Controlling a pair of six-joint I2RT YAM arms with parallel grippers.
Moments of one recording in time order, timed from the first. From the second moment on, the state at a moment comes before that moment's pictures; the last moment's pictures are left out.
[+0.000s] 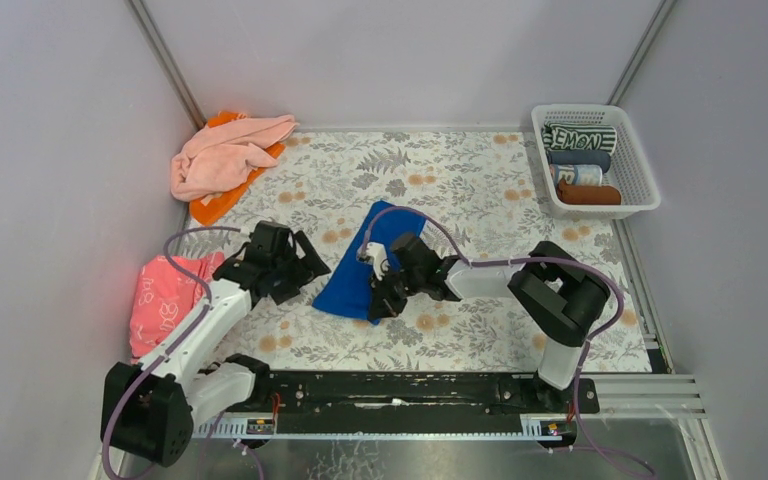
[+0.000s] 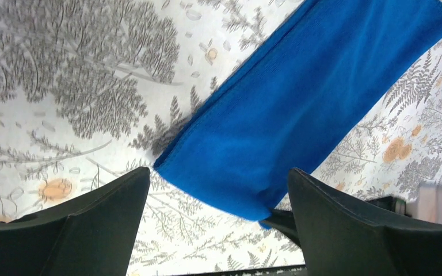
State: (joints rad) left arm -0.29 1.07 0.68 -0.57 0.03 -0.86; right arm 0.91 1.80 0.92 0.06 -0.57 0.09
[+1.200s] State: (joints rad) left arm -0.29 0.78 0.46 -0.75 0.09 -1.09; right arm 0.74 1.97 0.73 0.61 -0.81 0.87
